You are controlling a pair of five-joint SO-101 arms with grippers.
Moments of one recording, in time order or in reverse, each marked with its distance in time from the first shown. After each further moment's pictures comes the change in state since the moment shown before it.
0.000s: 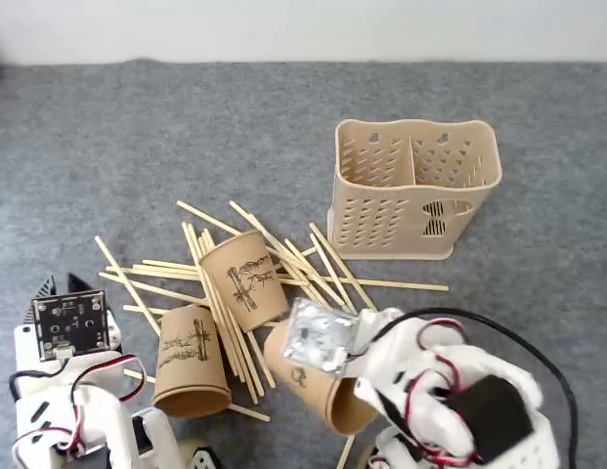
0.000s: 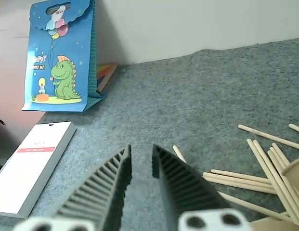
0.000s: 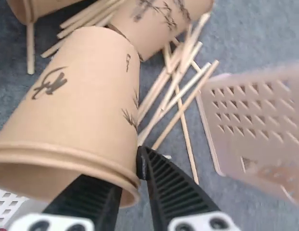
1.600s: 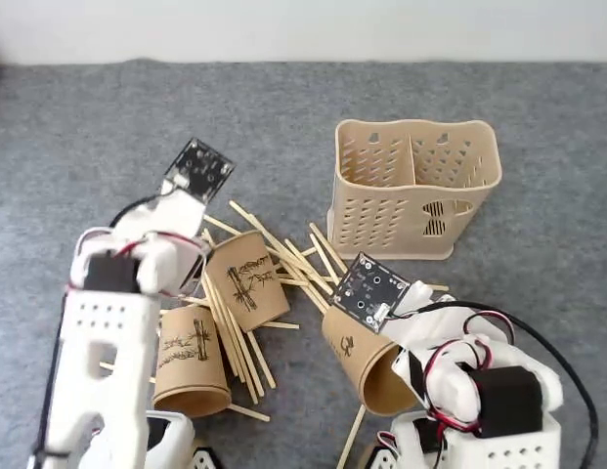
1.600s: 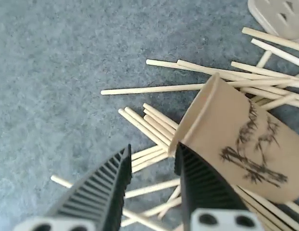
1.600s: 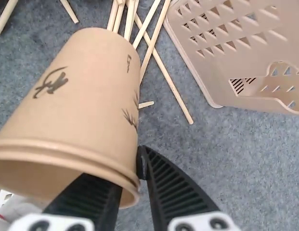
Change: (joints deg) left arm 28.6 70.0 -24.7 -8.4 -8.7; right arm 21.6 0.1 4.0 0.7 5.5
